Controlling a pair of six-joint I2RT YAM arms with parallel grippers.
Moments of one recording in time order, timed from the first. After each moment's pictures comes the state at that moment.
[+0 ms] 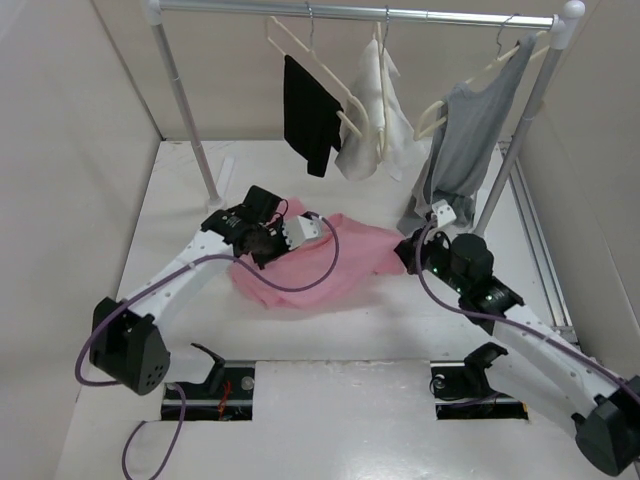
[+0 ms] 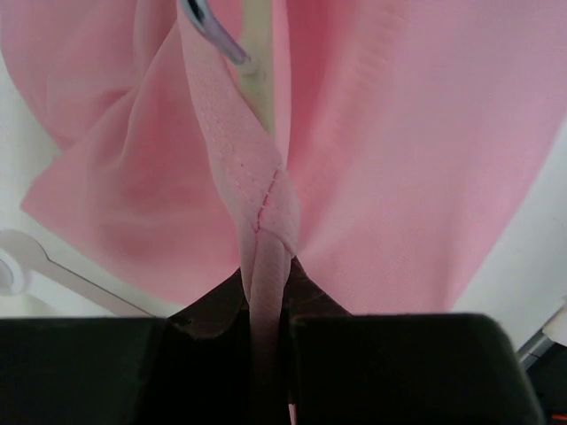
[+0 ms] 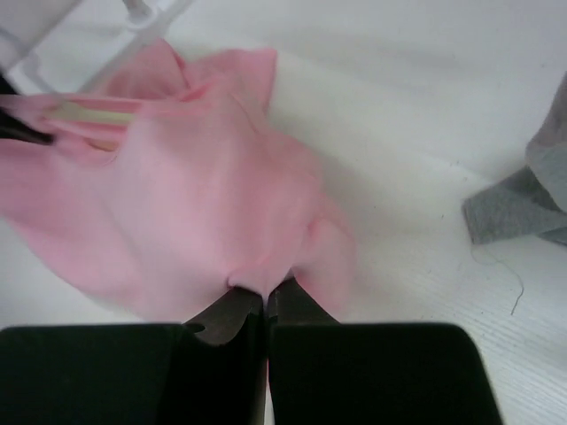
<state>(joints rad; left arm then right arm) -0.52 1.29 1.08 -0.84 0.18 0.70 0.52 0.86 0.51 0.13 -0.13 0.21</state>
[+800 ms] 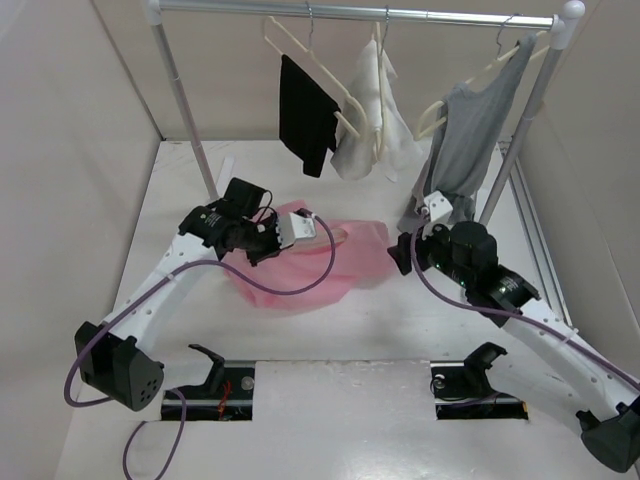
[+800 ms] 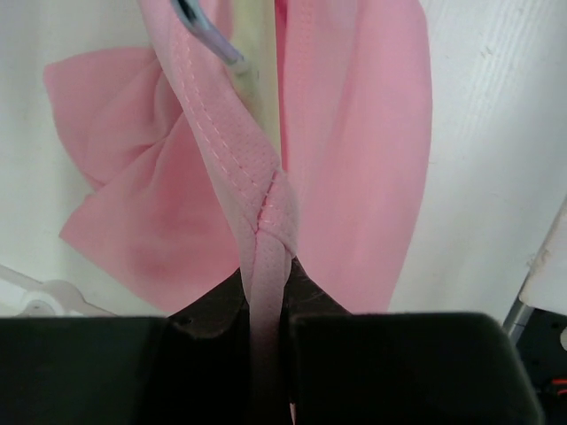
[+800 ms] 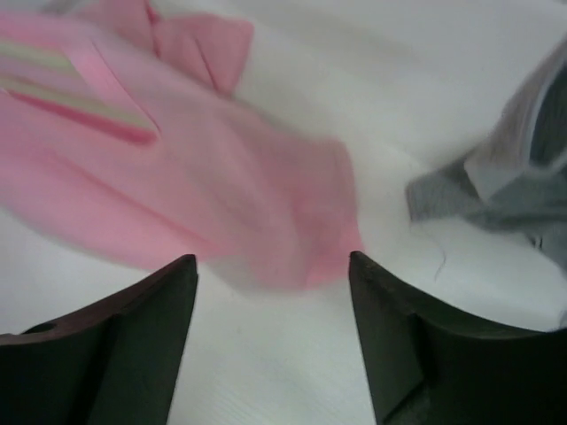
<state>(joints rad) -0.47 1.23 1.17 -0.94 0.35 0.83 0.59 0.81 0.71 -0.26 0.00 0.06</state>
